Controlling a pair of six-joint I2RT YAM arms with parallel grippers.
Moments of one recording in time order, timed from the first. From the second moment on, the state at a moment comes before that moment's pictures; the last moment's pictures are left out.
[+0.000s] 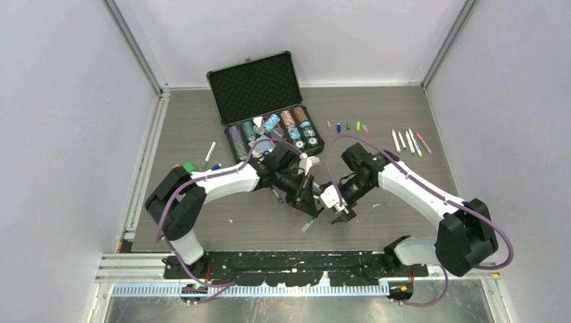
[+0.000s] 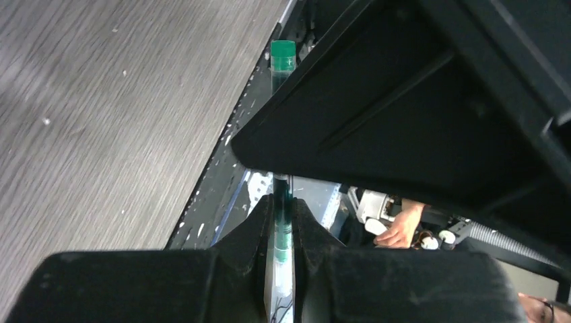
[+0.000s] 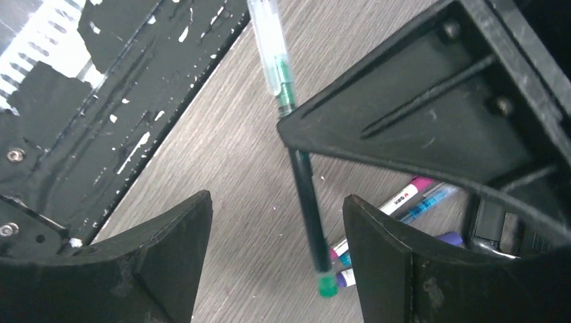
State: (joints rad) left arm -0.82 1.67 1.02 -0.21 0.90 -0.64; right arm 0.49 1.32 0.91 -1.06 -0.92 -1.68
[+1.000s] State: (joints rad) left arm -0.77 1.45 0.83 0.02 0.73 -0.81; right arm 0.57 1.30 0.88 -1.04 -0.83 -1.71
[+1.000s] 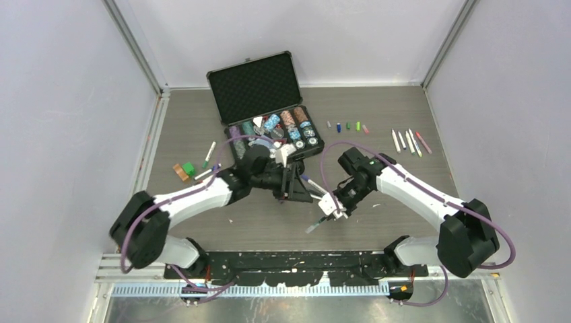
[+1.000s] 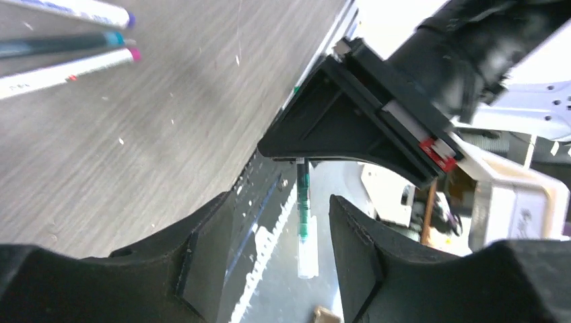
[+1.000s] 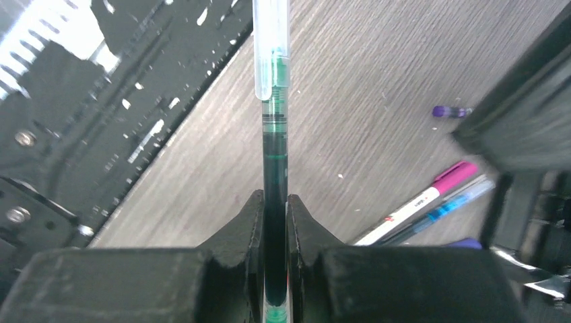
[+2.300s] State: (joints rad) left arm -0.75 0.99 0.36 0.66 0.09 -1.01; right arm 0.48 1.42 0.84 -0.22 -1.15 0.16
